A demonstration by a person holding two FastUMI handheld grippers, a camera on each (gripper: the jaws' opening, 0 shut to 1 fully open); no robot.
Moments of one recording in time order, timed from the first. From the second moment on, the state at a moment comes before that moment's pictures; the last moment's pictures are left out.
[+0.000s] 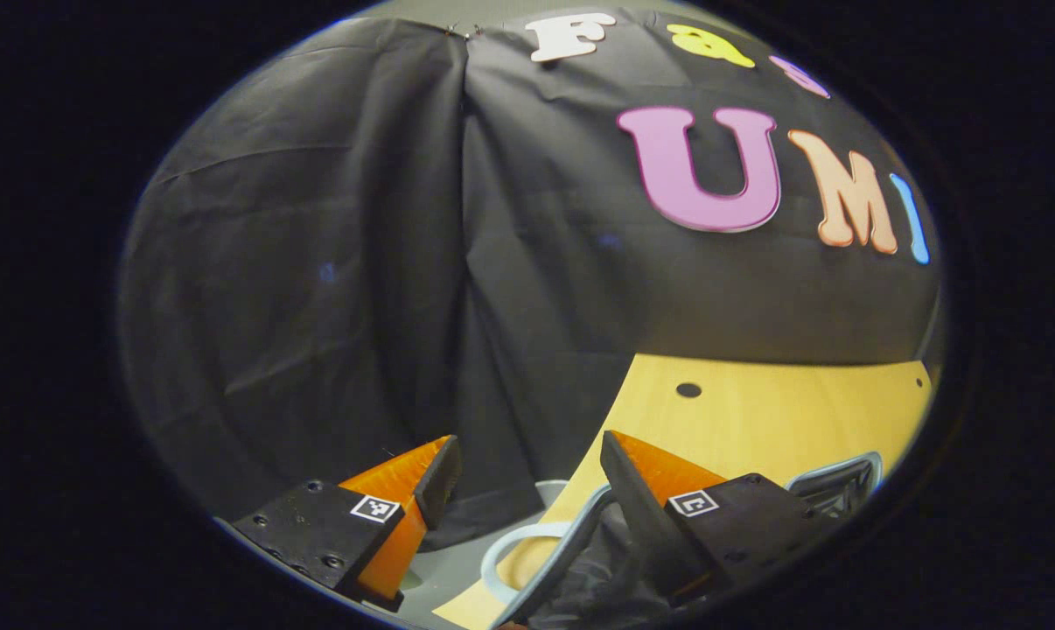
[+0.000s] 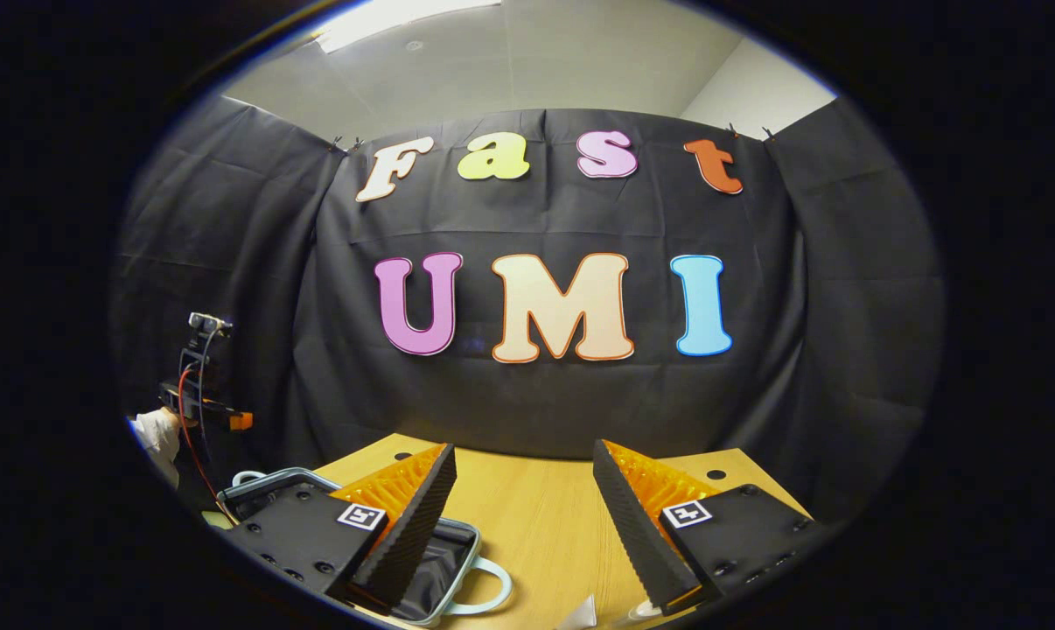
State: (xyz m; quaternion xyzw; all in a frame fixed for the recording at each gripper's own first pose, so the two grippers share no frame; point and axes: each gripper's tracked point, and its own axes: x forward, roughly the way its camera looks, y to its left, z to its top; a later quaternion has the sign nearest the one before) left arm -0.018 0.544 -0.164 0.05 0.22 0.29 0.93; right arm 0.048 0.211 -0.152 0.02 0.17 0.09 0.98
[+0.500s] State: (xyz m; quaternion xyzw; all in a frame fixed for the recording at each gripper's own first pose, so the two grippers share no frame) left arm 0.006 0.386 -0.074 0.03 0.10 0.21 0.97; right arm 0.046 0.161 -0.126 0.02 0.14 0.09 0.99
